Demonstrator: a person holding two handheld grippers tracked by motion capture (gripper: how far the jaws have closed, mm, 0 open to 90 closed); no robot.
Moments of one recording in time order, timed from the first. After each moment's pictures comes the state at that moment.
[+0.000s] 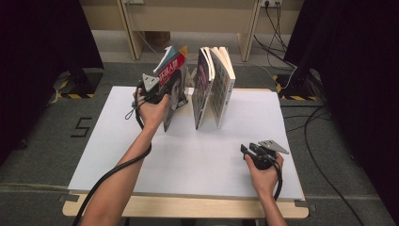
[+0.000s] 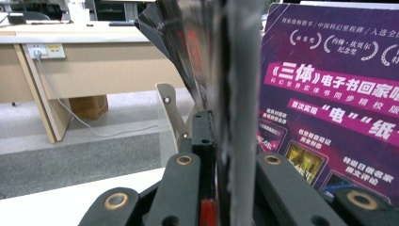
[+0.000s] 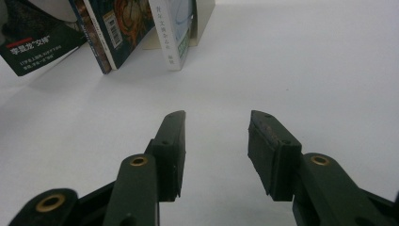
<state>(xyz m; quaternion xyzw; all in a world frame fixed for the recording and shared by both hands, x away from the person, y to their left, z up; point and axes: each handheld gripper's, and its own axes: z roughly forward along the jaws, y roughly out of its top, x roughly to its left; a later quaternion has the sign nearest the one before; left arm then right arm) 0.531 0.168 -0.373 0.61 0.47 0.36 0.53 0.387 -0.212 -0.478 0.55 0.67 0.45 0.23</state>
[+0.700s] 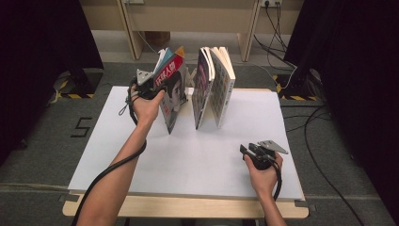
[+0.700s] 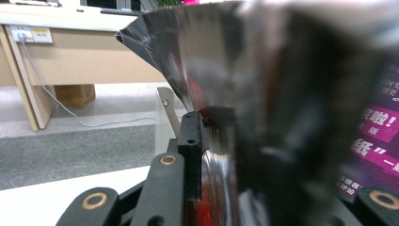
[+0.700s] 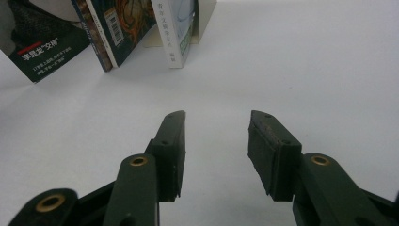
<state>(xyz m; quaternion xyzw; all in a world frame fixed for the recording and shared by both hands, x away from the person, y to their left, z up) 0.534 0.177 -0.355 0.61 0.48 0.32 0.55 0.387 -0.210 -0.479 0.55 0.67 0.45 0.23</state>
